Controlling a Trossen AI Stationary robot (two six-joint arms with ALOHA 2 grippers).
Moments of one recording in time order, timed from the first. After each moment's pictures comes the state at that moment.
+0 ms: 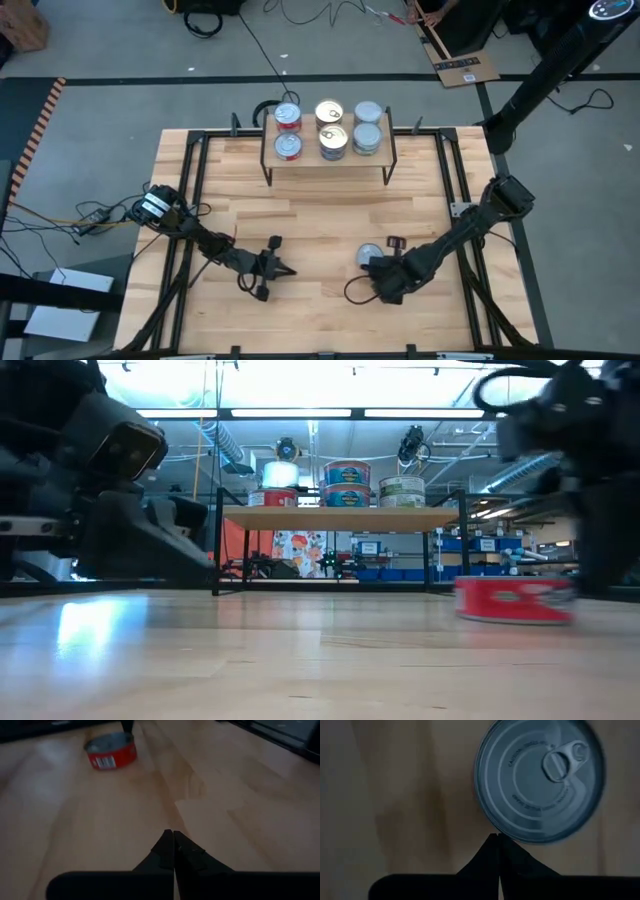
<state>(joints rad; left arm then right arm) -0.51 1.84 0.36 1.12 -0.31 -0.01 0.58 1.73 1.03 -0.79 0.23 0.74</state>
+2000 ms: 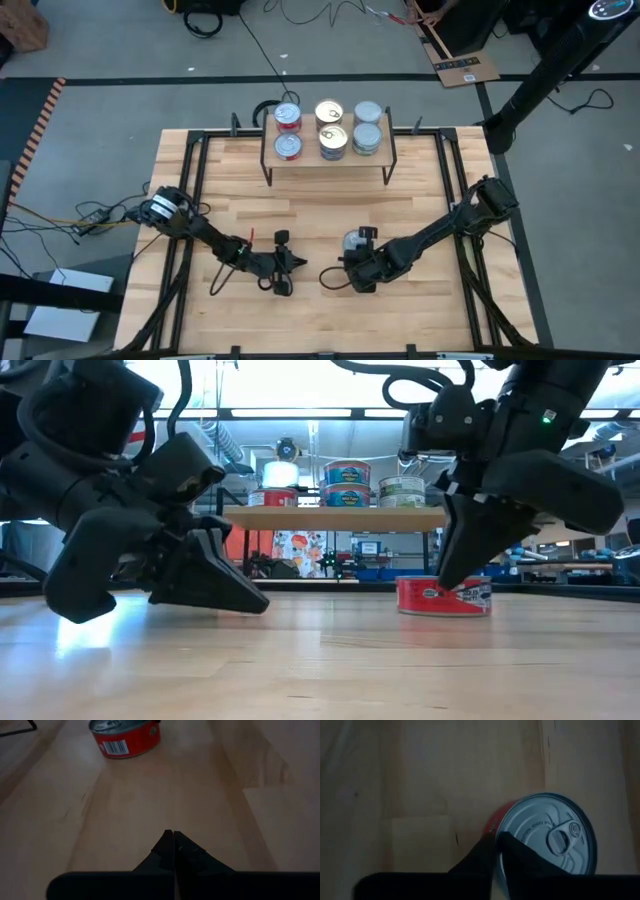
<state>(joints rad) -0.45 1.90 0.54 0.82 -0.48 -0.11 0.44 1.86 1.12 -0.57 0.41 0.44</state>
